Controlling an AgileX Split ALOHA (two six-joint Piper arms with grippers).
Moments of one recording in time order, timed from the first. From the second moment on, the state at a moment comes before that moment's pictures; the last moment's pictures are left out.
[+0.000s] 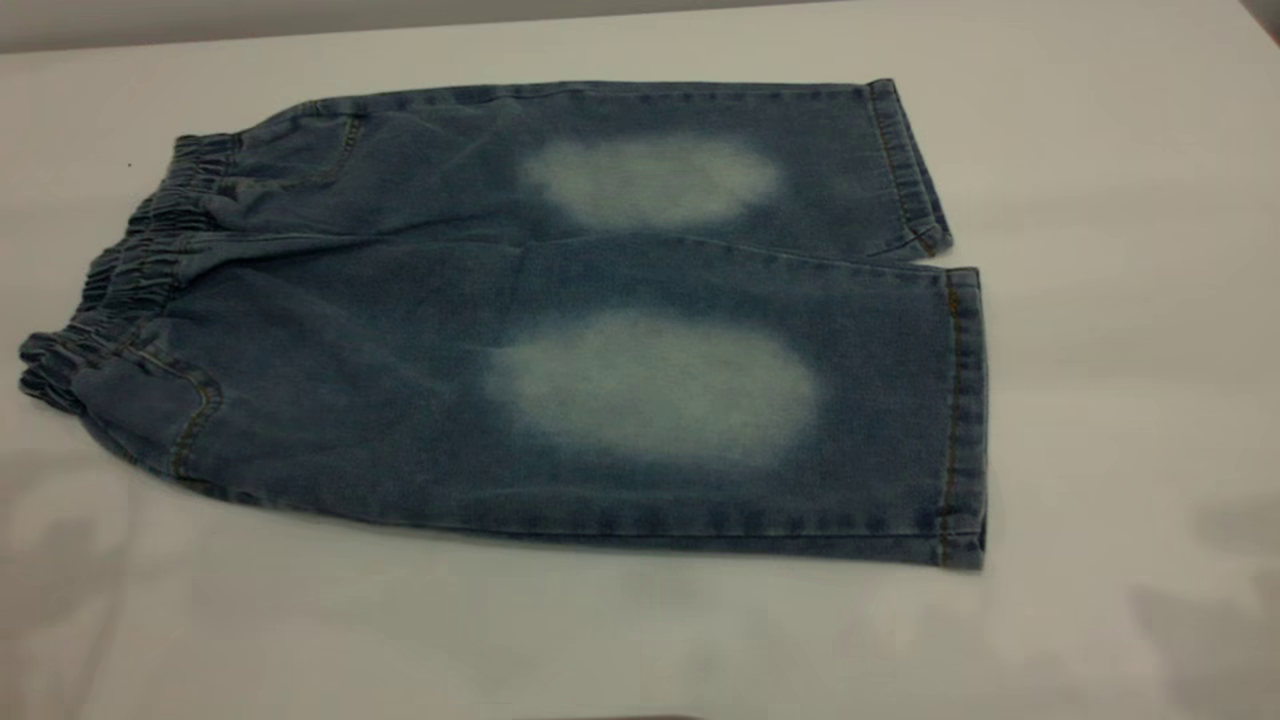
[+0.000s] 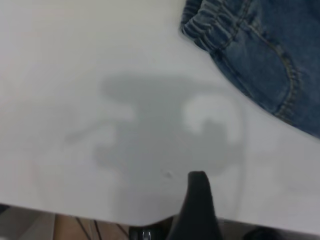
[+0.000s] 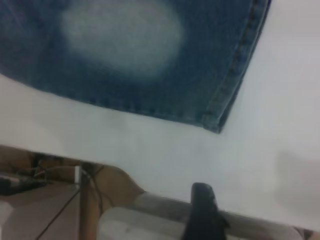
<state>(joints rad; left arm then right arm) 0.05 1.18 -0.68 0.01 0.69 -0.19 0.01 1.02 -0.52 0.62 0.80 -0.28</state>
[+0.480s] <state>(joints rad) 0.05 1.66 -0.83 0.01 0.51 -0.29 0.01 1.34 -0.53 0.80 0.65 -0.44</state>
